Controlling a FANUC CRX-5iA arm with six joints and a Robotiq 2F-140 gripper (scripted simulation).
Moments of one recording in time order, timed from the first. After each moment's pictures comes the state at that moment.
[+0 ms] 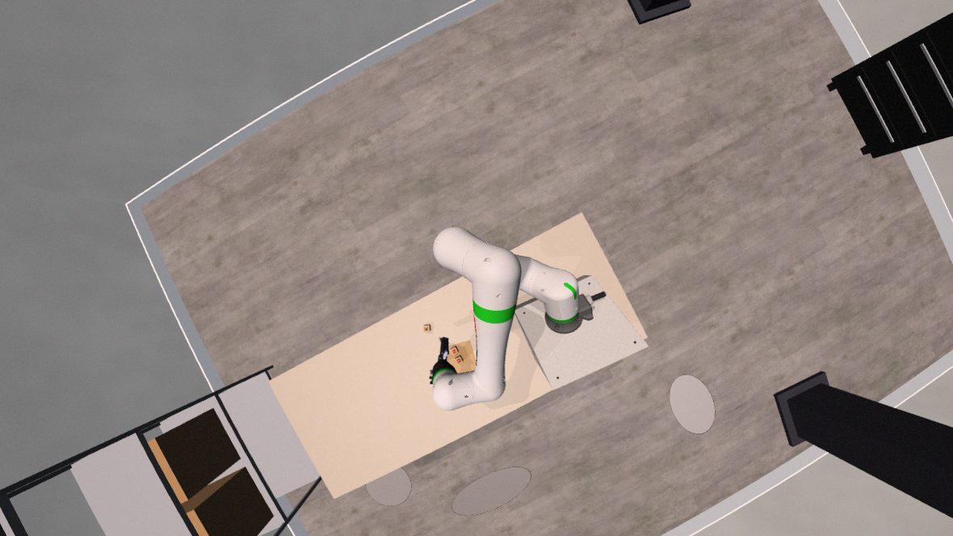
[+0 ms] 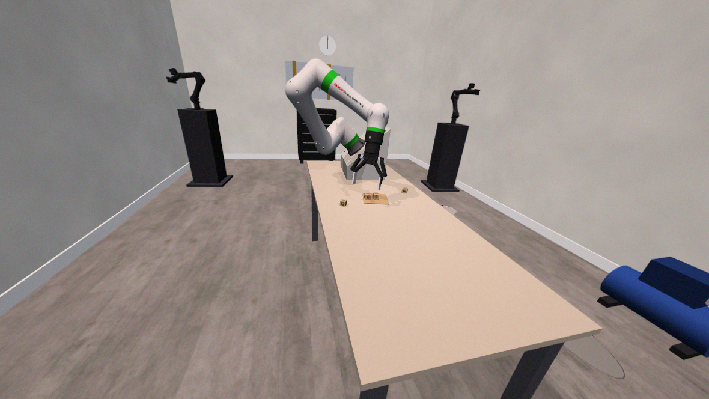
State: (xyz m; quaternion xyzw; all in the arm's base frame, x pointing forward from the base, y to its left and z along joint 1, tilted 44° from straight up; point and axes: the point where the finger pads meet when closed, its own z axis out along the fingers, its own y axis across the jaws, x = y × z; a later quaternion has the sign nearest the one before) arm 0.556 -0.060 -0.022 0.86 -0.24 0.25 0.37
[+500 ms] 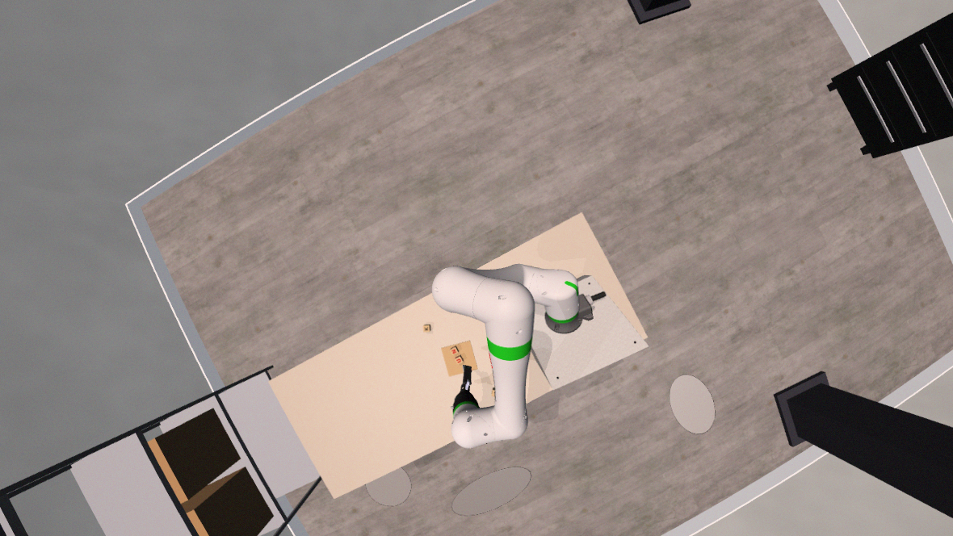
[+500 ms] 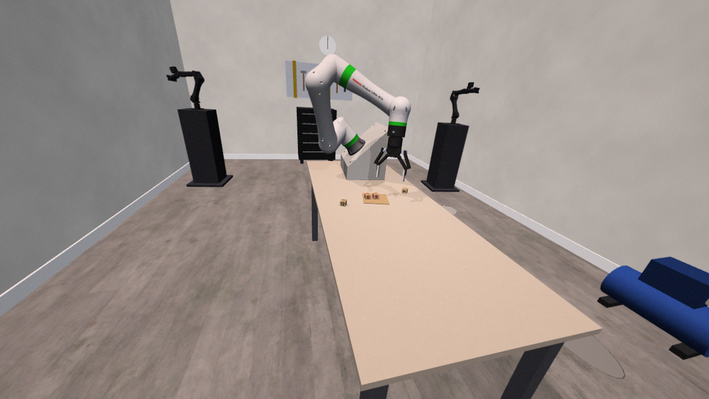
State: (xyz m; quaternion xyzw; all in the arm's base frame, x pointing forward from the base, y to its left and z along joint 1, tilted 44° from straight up) arm 0.498 0.061 -0.103 0.88 -0.25 0.19 0.35
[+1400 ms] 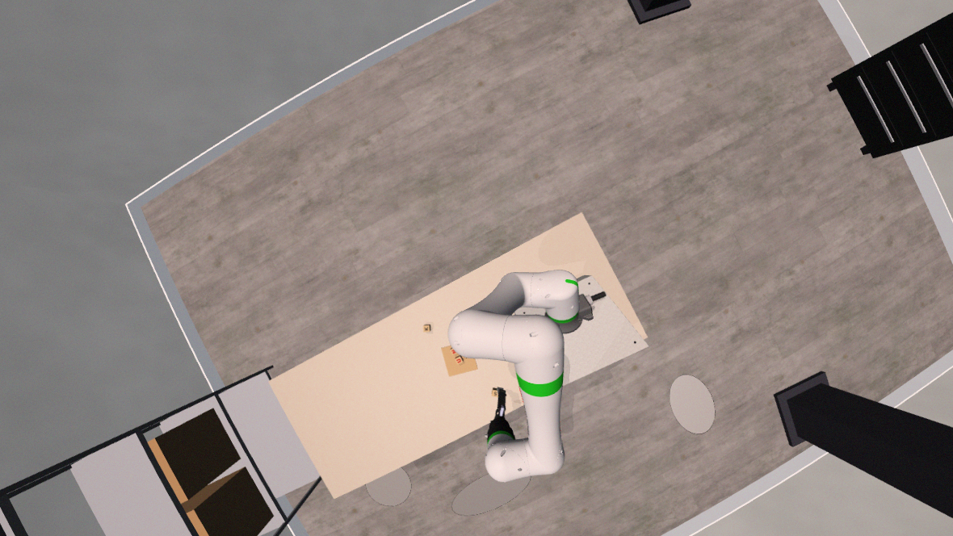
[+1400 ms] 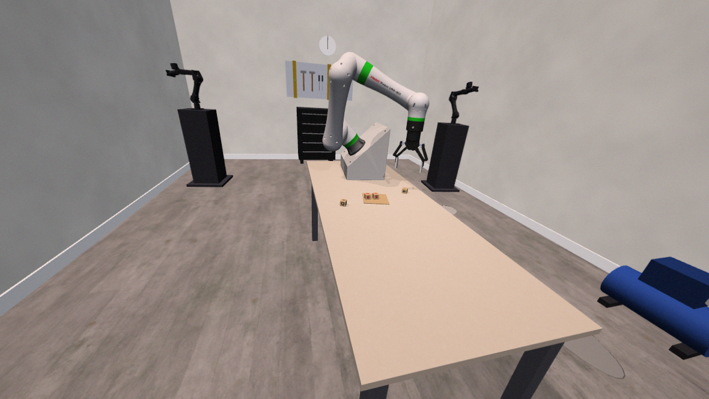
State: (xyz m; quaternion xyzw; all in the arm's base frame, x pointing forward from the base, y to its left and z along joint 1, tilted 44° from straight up) arm 0.391 0.172 -0.185 0.89 -0.26 0.12 0.35
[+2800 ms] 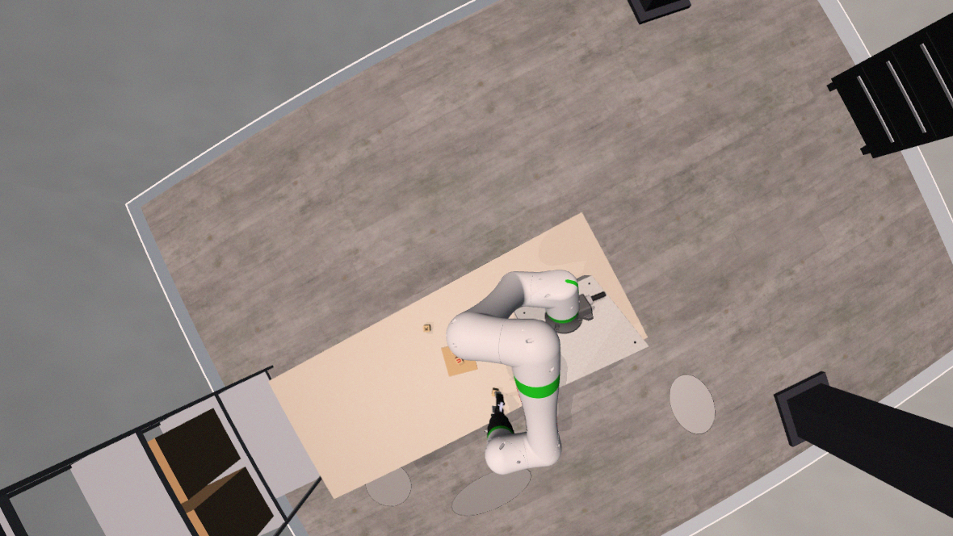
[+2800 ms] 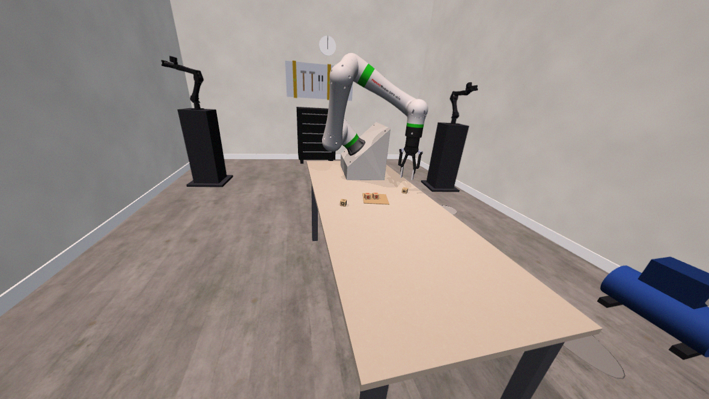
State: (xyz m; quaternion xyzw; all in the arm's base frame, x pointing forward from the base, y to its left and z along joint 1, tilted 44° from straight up) arm 0.391 0.150 -0.208 0.89 -0.25 0.12 0.35
